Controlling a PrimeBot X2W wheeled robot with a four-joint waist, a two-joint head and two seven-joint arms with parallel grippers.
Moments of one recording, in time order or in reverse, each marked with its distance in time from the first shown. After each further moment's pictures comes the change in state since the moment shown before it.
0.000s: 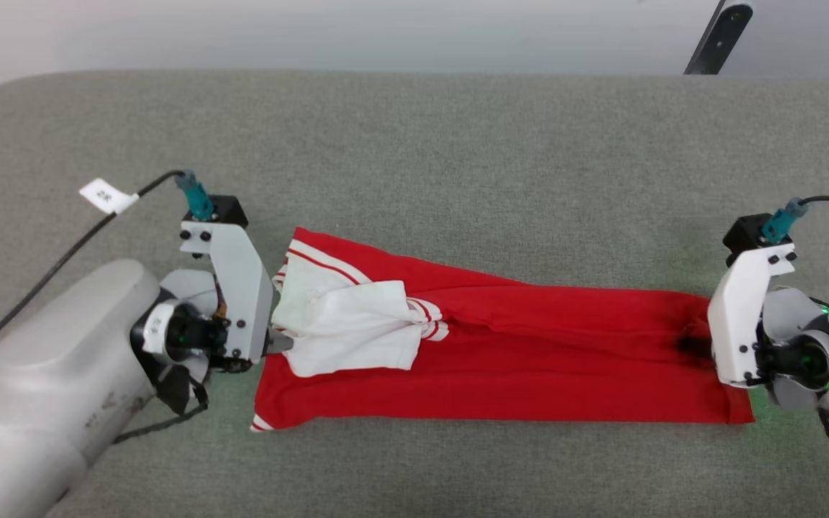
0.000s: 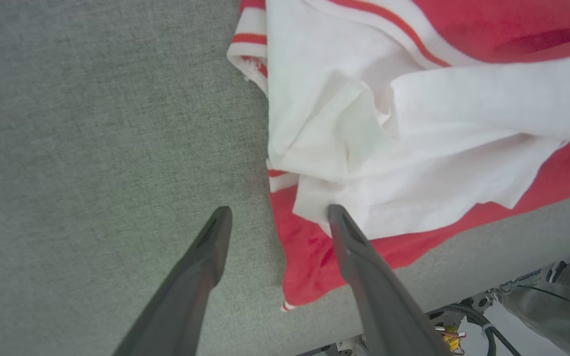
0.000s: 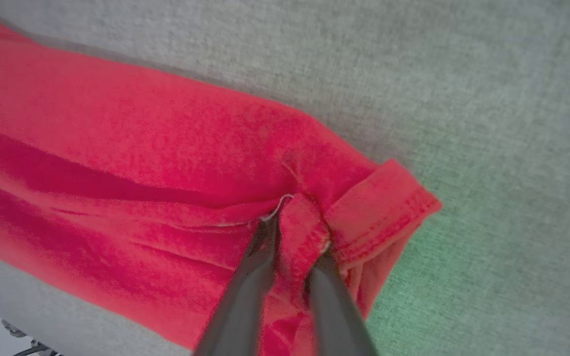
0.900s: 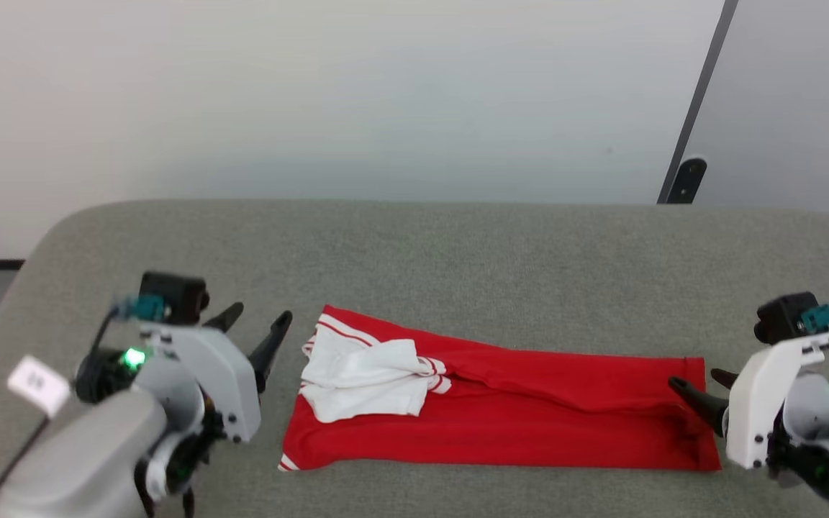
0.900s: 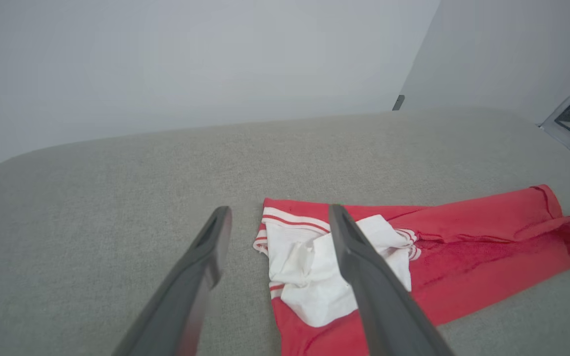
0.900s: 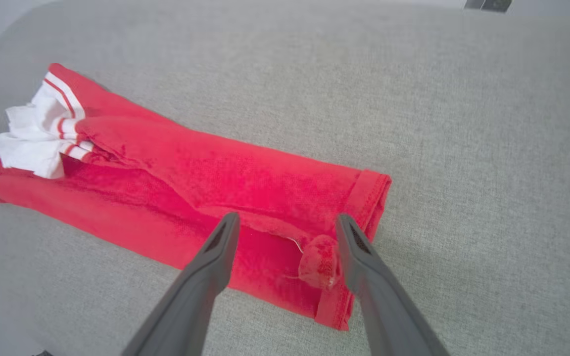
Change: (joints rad) left arm 0.318 0.064 0.102 -0.161 0.193 -0.008 -0.839; right arm 0.321 -0.040 -0.148 -0.244 -0.067 0.000 -0.299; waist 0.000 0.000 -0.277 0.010
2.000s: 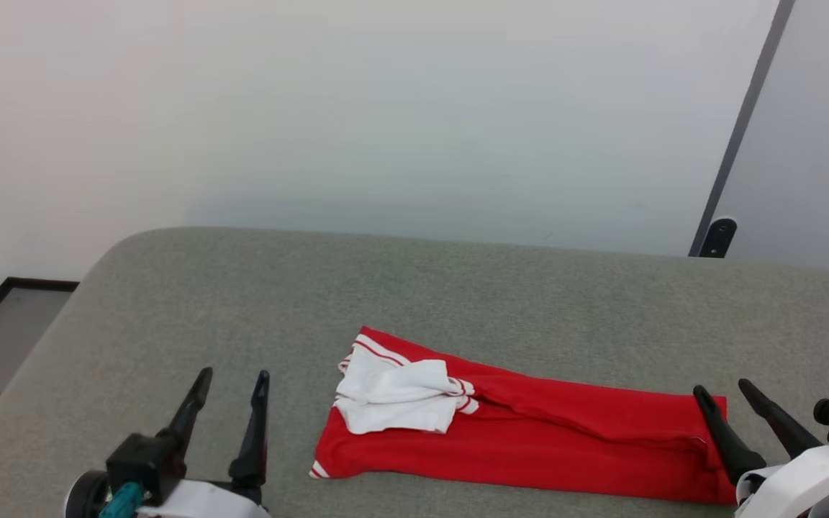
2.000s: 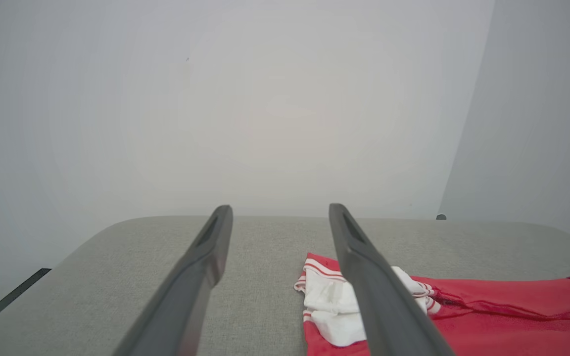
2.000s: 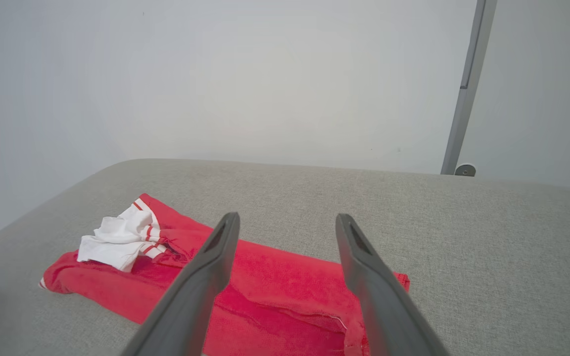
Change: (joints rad) left arm 0.648 -0.372 0.751 -0.213 0.737 -0.101 -0.259; right arm 0.292 0.010 -0.086 -0.132 -0.074 0.000 -0.650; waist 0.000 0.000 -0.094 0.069
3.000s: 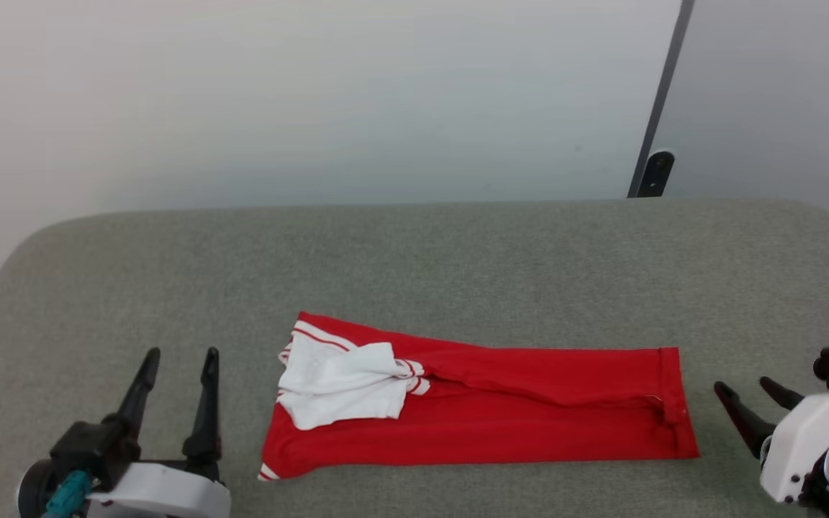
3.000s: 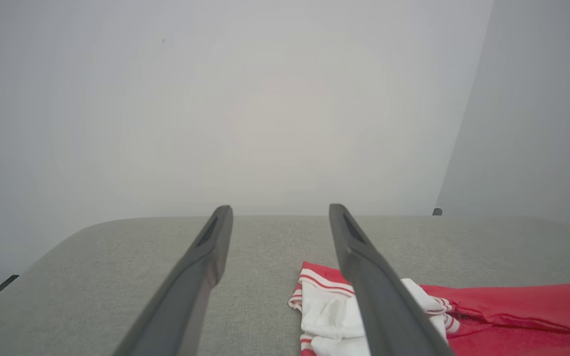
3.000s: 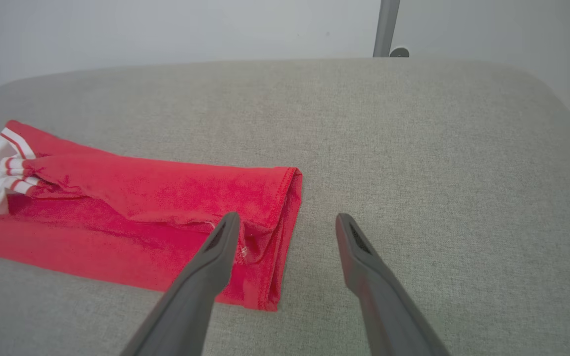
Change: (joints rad) left arm -0.017 -0.131 0.281 0.049 0.163 -0.177 0.000; right arm -0.122 -0.020 -0.027 0.109 -0.019 0.000 0.311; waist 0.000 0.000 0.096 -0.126
